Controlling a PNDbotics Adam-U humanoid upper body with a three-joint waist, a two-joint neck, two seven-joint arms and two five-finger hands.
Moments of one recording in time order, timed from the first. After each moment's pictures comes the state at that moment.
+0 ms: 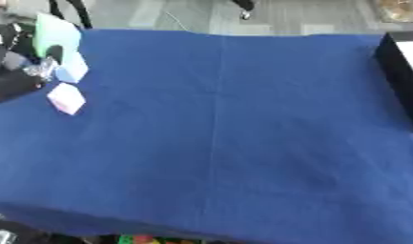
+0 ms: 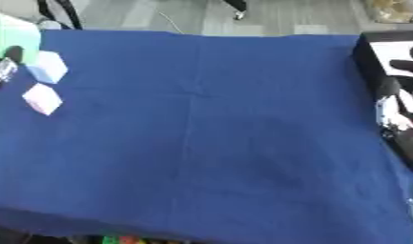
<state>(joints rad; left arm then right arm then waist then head) -0.28 0.46 0.22 -1.89 -0.25 0.07 -0.23 -0.21 -0.23 -0.01 -1.92 0.29 -0.19 -0.07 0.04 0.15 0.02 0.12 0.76</state>
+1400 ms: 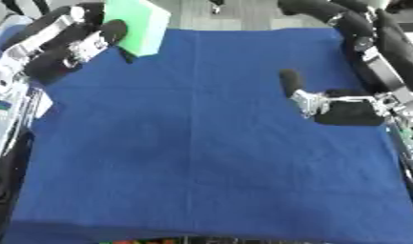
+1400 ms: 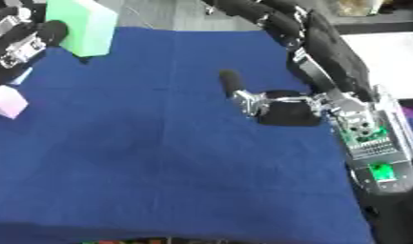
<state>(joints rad) -0.55 0.40 -0.06 -1.80 0.06 0.11 -0.65 -0.54 -0.32 0.25 -1.98 0.63 -0.52 0.13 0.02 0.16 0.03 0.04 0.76</state>
